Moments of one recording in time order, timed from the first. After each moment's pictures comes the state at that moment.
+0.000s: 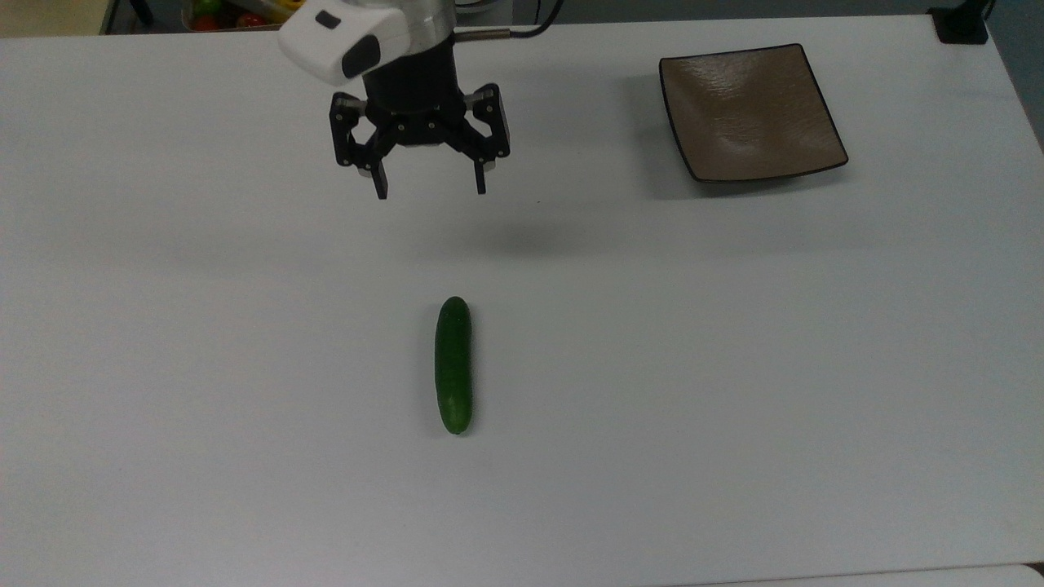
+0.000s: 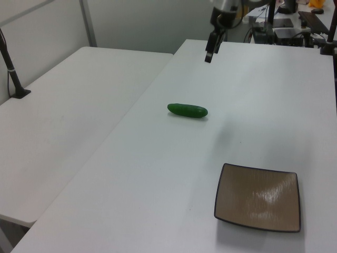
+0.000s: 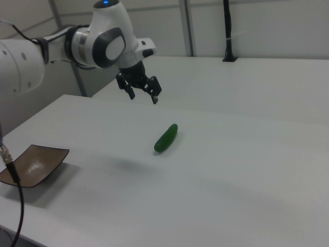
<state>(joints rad) 0.11 0.26 -0.03 -1.53 0.07 2.03 -0.05</state>
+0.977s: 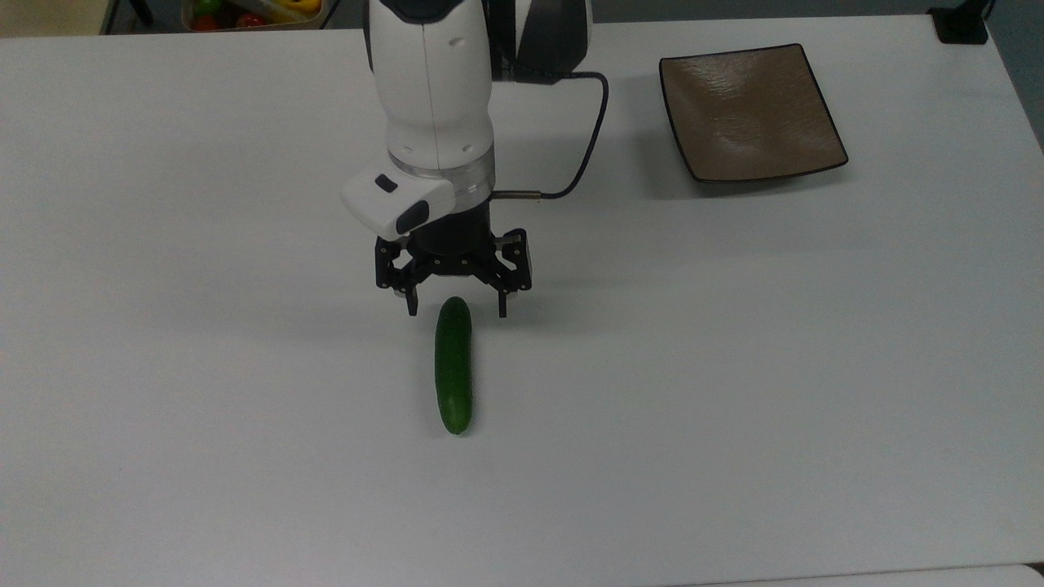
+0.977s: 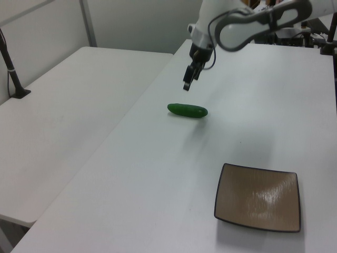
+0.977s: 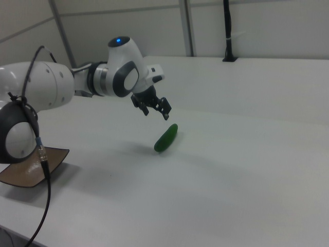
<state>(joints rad) 0.15 0.50 -0.03 -1.48 0.00 2.30 0.07</state>
